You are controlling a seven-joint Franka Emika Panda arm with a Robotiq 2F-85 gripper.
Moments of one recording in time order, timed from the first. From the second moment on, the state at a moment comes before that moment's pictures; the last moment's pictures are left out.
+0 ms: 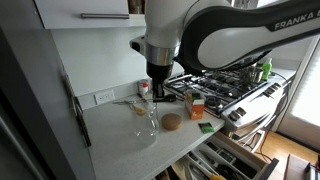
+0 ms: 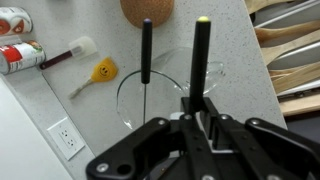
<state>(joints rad) 0.27 0.07 0.30 -1.72 -0.39 2.02 -0.27</state>
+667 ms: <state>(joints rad) 0.27 0.18 0.27 -1.64 -0.38 2.02 -0.30</state>
